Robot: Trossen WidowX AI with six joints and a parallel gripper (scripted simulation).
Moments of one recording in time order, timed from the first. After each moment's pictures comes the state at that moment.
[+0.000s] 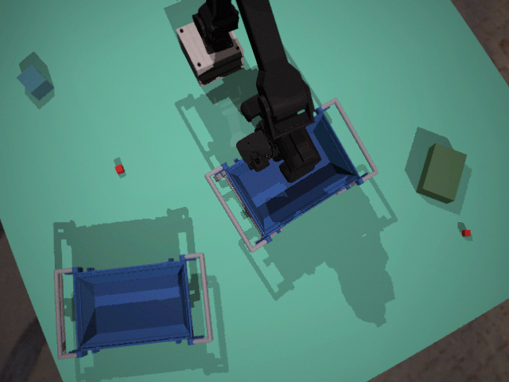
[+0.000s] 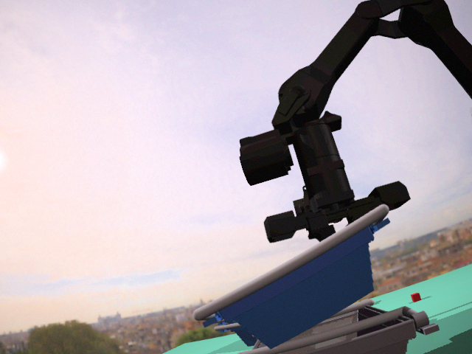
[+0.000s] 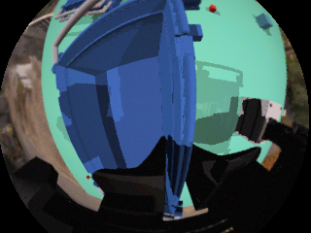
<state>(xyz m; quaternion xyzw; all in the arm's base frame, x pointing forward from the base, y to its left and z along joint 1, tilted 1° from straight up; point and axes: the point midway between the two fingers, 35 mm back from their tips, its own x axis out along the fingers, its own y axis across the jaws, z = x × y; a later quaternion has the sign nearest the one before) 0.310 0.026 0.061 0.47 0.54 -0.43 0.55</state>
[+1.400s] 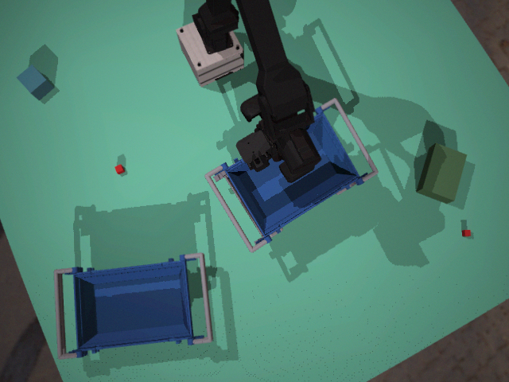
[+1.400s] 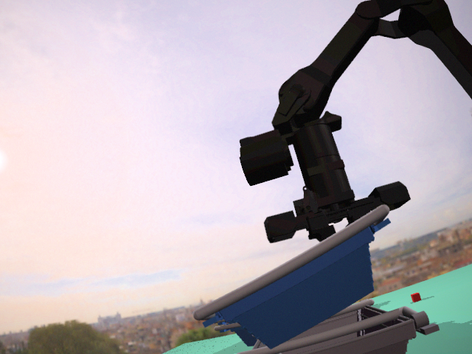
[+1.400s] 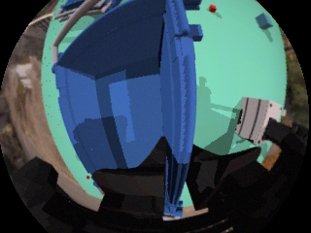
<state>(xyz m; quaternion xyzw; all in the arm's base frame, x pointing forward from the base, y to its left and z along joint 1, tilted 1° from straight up) 0.310 0.026 0.060 0.47 0.54 -0.43 0.55</state>
